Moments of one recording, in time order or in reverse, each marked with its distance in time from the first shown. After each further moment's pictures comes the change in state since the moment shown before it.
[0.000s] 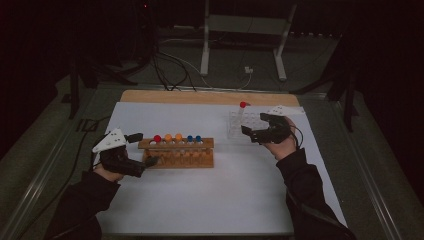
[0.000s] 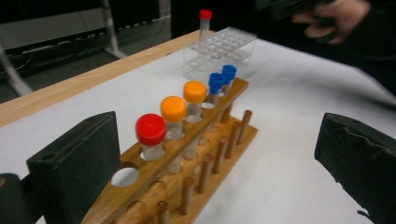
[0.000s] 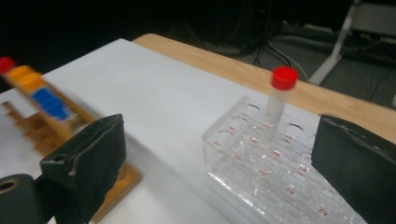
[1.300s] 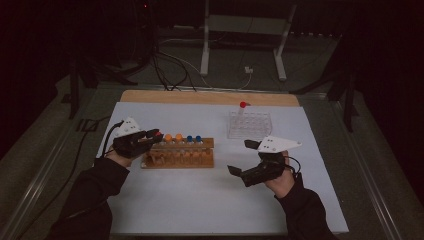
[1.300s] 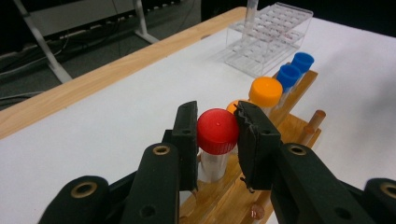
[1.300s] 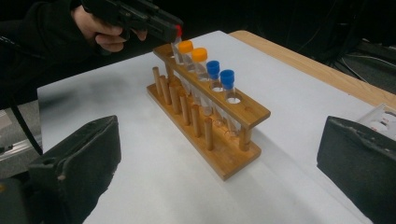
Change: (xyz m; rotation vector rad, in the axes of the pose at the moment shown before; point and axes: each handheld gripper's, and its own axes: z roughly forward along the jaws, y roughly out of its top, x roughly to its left) left arm 0.027 0.006 0.044 0.100 0.126 0.027; right arm 0.103 -0.018 -0.058 -0.001 0.243 -0.162
